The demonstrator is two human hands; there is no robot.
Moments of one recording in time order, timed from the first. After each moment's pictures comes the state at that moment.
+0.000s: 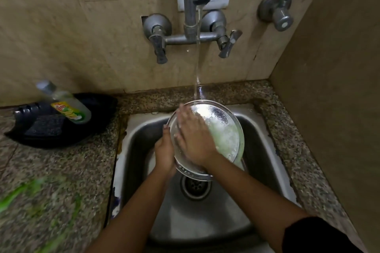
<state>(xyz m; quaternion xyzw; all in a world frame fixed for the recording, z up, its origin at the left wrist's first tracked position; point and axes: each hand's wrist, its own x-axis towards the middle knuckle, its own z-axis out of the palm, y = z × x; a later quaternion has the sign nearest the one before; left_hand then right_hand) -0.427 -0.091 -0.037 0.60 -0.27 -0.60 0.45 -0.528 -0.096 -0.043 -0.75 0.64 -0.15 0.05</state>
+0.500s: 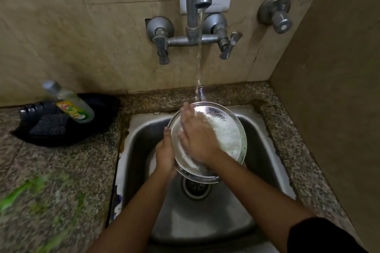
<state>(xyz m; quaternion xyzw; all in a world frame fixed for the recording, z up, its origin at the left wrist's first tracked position) -0.425 -0.083 -0.038 0.60 -0.25 -0.61 0.45 -0.535 -0.095 -0.034 -0.75 0.64 -0.15 0.05</state>
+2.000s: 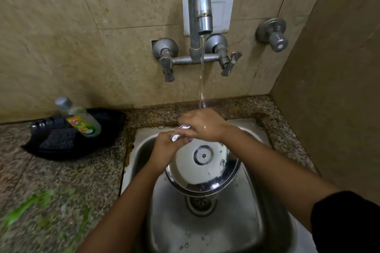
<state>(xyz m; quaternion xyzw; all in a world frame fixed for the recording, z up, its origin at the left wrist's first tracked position) -0.399 -0.114 0.016 0.50 -0.58 -0.53 0.37 -0.565 -0.143 0.048 -0.89 0.41 -0.20 0.01</state>
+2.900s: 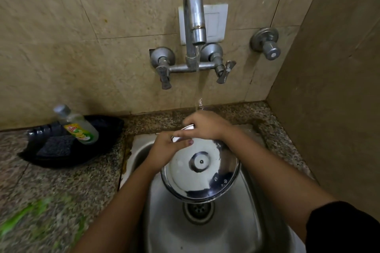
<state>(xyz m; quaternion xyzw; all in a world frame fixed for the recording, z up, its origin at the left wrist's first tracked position) -0.403 -0.127 0.032 0.45 -0.63 -0.53 0.34 -0.578 -0.154 0.064 -0.82 0.52 -0.14 0.19</state>
